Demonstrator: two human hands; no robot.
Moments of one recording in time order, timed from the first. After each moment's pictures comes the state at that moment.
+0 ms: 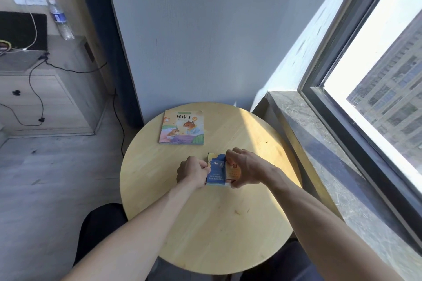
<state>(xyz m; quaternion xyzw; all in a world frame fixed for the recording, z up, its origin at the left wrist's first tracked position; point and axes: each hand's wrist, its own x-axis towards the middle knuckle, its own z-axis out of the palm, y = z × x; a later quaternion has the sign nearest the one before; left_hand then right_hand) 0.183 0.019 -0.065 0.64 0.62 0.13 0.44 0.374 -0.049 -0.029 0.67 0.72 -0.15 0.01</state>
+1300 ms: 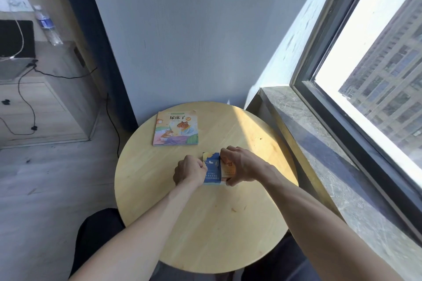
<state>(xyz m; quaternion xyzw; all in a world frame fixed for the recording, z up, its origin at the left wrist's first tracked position) 0.194 0.008 -0.047 0.67 0.66 0.09 0.34 0.370 -0.052 -0.023 0.69 0.71 -0.16 0.00</state>
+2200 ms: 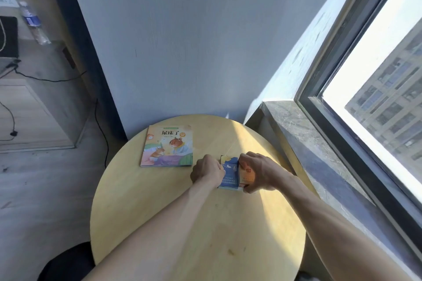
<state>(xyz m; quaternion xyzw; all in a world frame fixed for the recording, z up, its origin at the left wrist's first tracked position) 0.286 0.062 -0.043 0.71 0.60 0.06 0.36 0.452 -0.022 -0.020 0.72 0.67 -0.15 0.02</state>
